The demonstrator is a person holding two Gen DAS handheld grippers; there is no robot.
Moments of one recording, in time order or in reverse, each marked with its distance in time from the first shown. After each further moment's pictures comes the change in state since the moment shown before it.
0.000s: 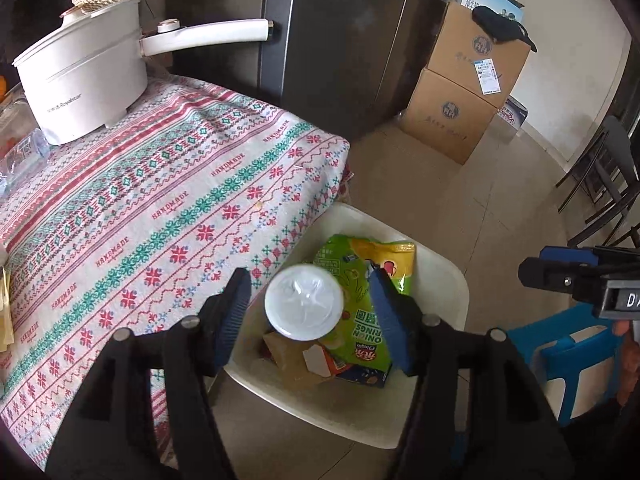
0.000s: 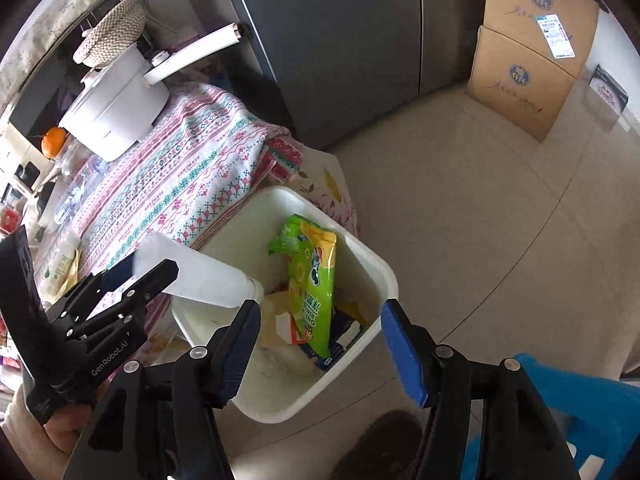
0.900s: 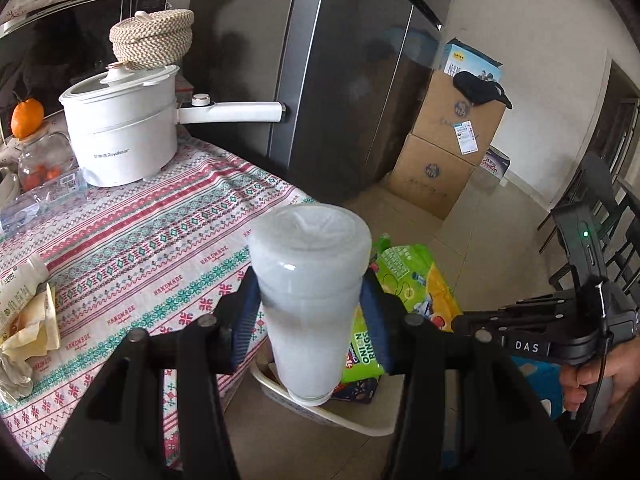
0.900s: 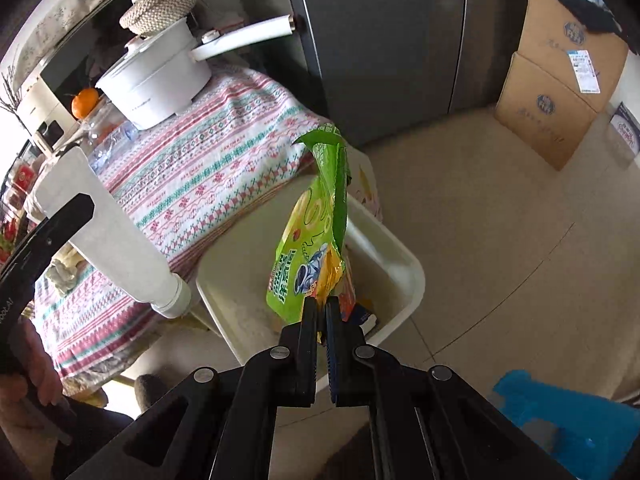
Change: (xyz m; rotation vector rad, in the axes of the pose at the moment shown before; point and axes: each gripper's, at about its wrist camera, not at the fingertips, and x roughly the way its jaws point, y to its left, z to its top) left arm -0.082 0.026 0.001 -0.020 -0.202 -0.050; right arm -0.002 0.041 -0.016 -0.141 0.024 0.034
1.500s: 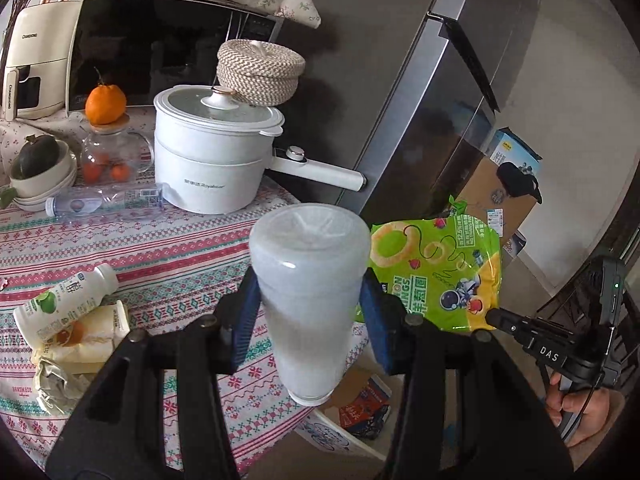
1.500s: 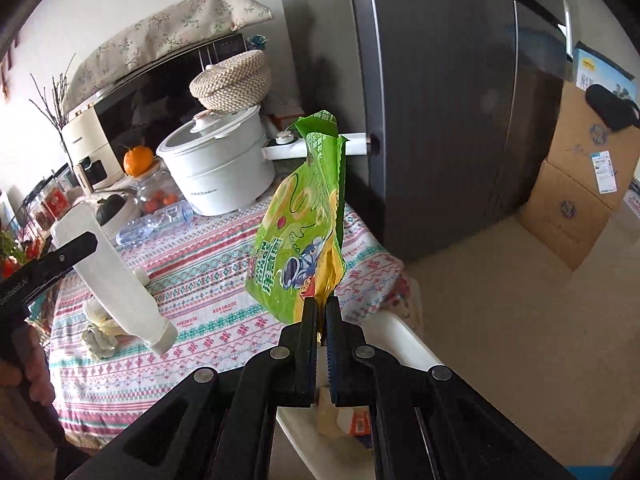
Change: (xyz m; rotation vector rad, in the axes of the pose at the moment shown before) left arm -0.061 0.100 0.041 -0.230 -0.121 0.029; right arm -0.060 0.072 0.051 -0.101 -0.347 0.022
